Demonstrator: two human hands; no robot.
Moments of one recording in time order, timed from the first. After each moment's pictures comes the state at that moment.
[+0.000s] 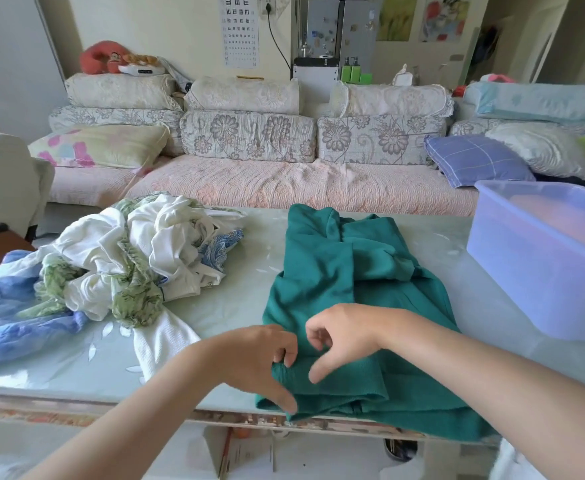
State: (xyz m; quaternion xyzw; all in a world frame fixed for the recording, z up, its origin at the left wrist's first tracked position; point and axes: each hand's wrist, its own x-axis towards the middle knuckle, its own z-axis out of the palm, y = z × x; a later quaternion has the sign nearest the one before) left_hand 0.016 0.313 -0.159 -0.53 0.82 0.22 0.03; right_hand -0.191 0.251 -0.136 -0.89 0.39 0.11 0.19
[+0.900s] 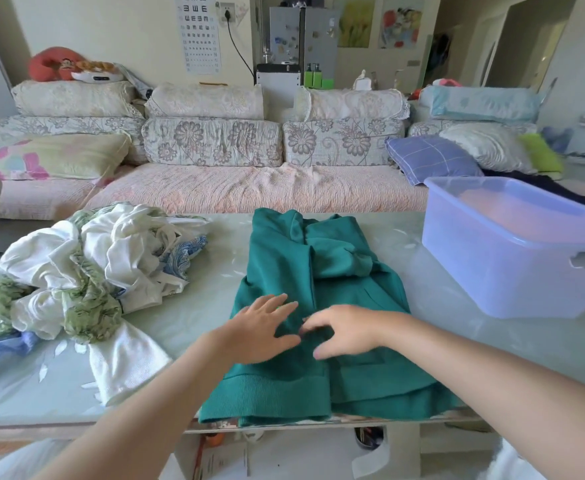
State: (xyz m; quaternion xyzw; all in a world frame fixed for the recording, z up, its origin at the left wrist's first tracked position) left_hand -0.042 0.265 -0.182 -0.55 0.83 0.11 -0.02; right_hand -0.259 0.246 -0.159 -0.84 0.47 0.06 0.26
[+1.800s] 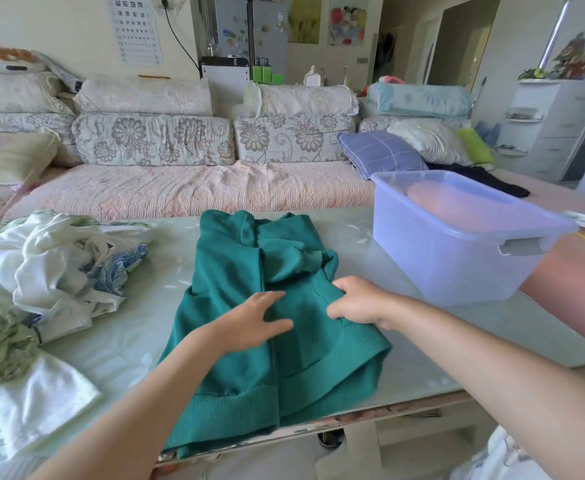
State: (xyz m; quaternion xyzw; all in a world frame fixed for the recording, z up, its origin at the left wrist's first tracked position) left_hand -0.106 0.215 -0.187 -0.55 0.78 0.29 -0.12; right_hand -0.340 0.237 -0.136 -0.63 0.65 -0.19 0.38
